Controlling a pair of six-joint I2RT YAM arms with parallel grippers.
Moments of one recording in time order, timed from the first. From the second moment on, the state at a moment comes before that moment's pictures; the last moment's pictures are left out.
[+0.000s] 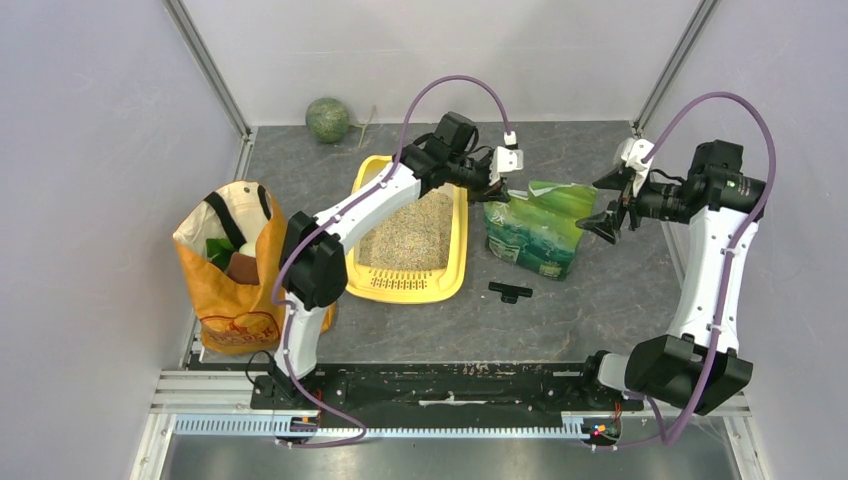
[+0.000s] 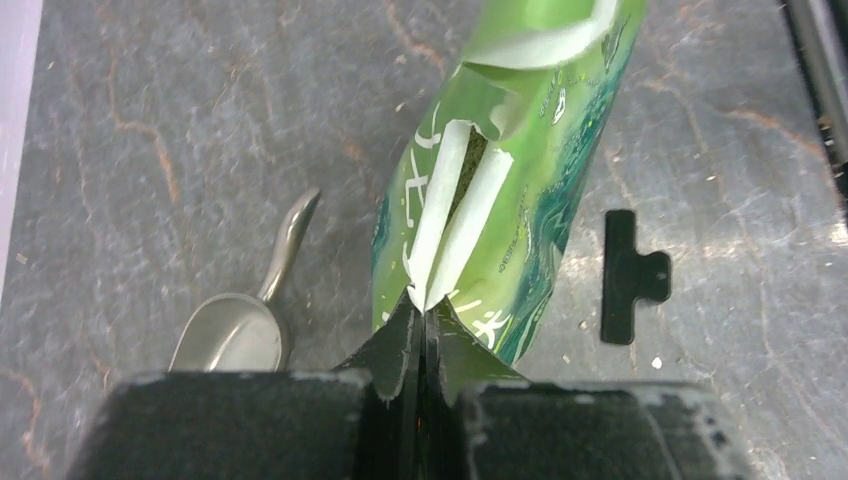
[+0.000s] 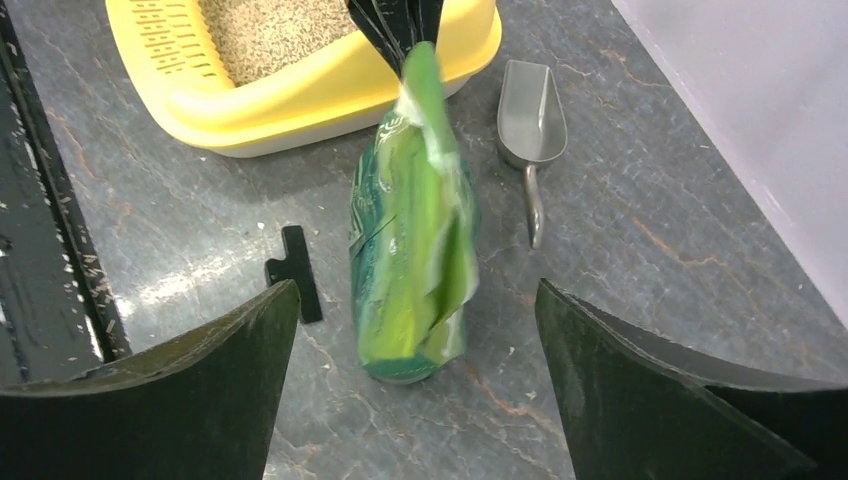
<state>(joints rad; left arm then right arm) -0.72 2.11 1.98 -0.53 0.76 0.66 -0.39 1.30 1.50 -1.36 -1.16 -1.33</state>
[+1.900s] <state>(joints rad) -0.77 1.94 1.69 -0.32 0.62 0.79 -0.14 1.42 1.38 -1.11 -0.78 -0.92</state>
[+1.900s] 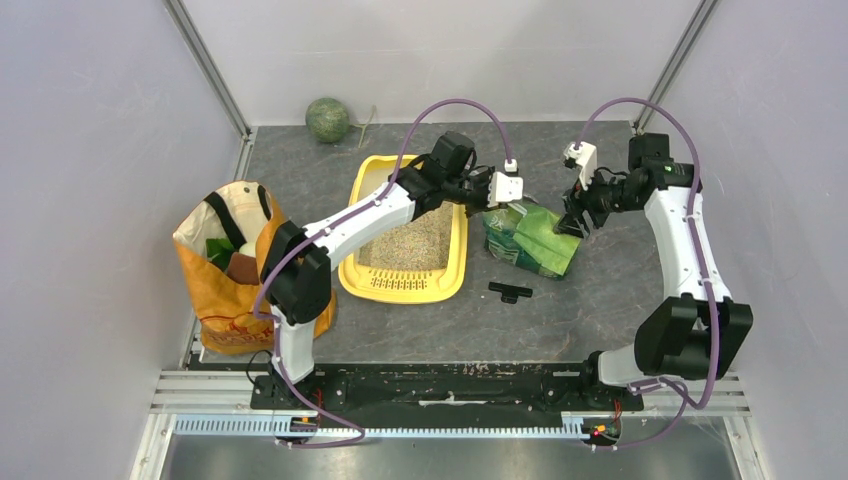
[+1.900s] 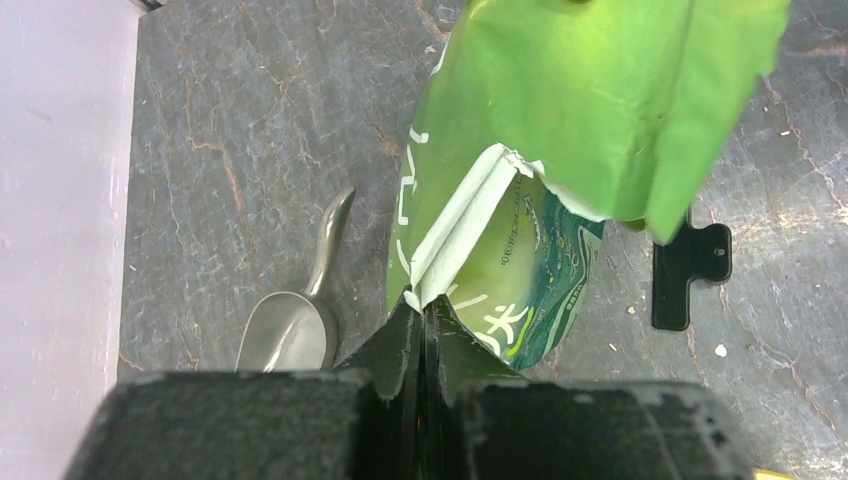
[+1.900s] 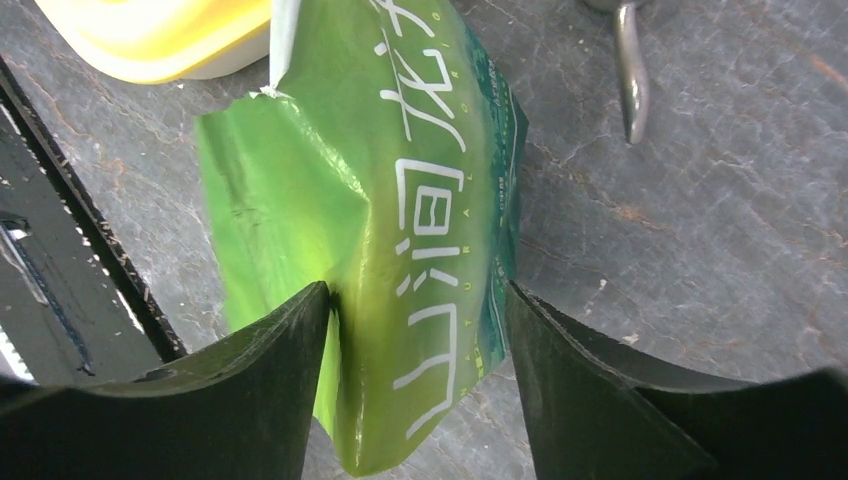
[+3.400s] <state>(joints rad) -0.65 2.09 1.96 -0.56 0.95 0.36 -0.12 1.34 1.28 -1.14 -0.76 -1.37</state>
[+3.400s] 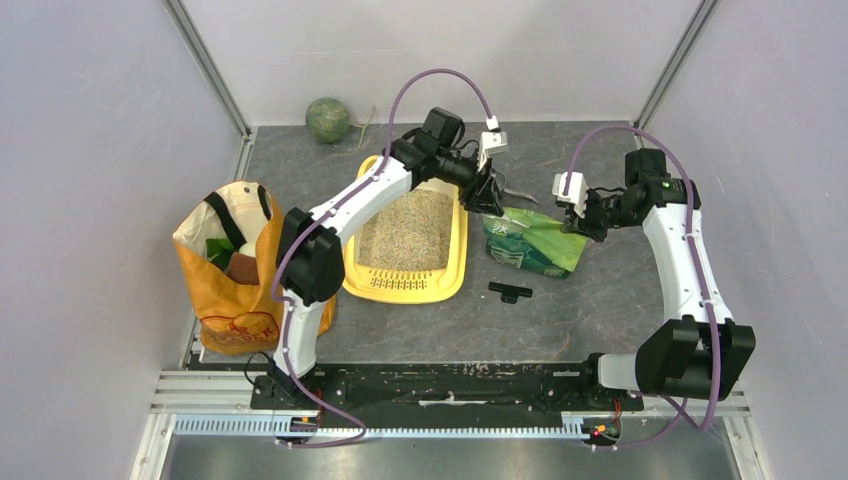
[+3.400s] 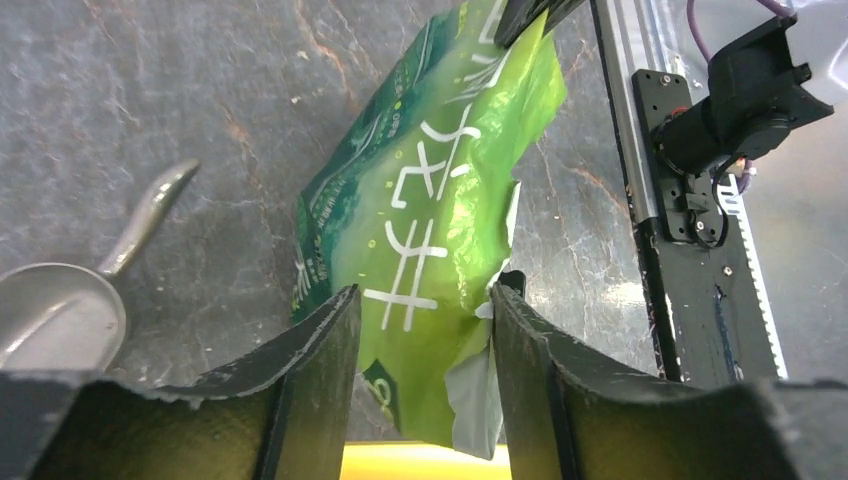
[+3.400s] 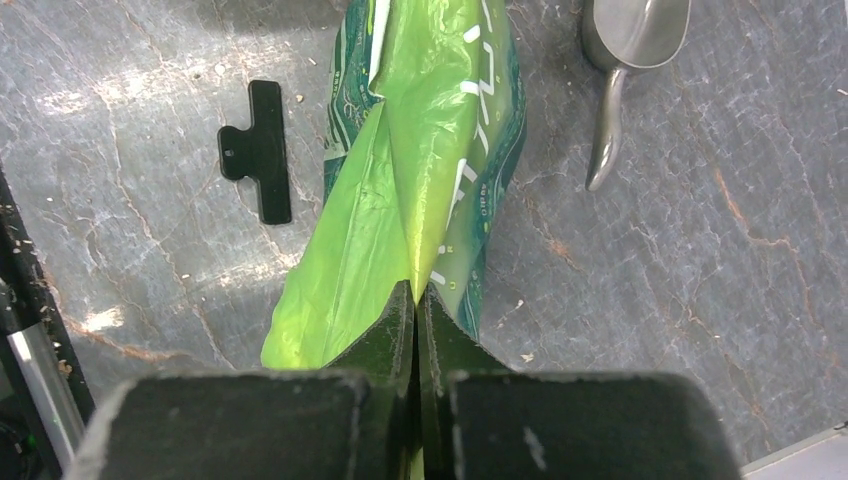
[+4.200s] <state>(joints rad) -0.67 2.04 1.75 -0.43 0.92 0.42 -0.12 1.40 1.37 -1.21 -0.84 -1.27</state>
